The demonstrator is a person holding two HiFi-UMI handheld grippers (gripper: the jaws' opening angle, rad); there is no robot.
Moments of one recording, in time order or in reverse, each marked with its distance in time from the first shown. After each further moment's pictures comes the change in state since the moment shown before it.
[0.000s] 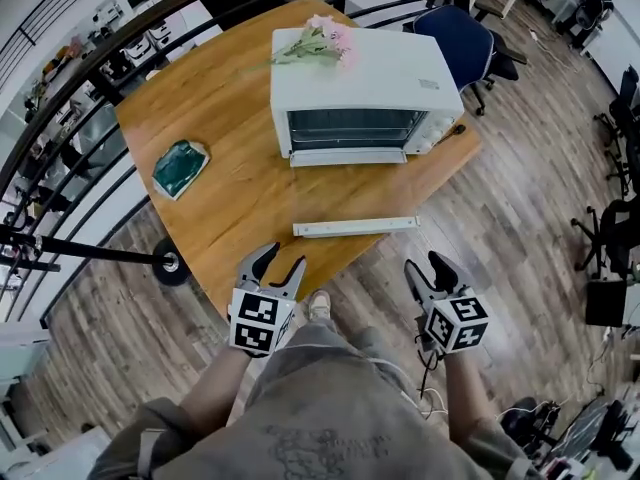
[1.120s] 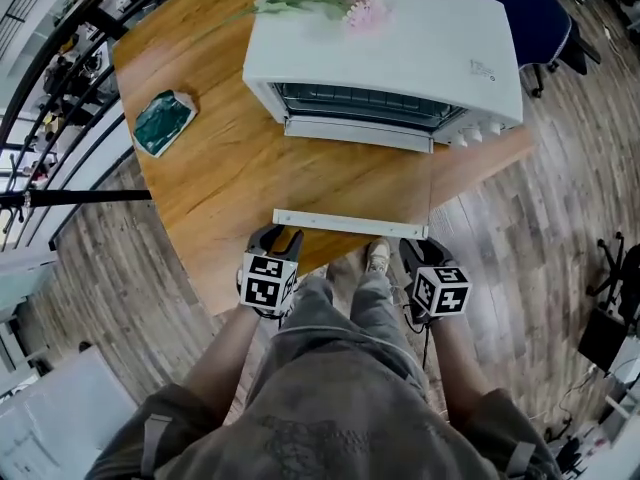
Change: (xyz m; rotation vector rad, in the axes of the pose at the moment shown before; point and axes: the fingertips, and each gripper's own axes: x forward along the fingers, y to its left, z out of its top) left arm 0.131 0.005 -0.110 -0.233 0.304 0.133; right arm 0.143 -0.098 -0.097 0.056 0.333 0.126
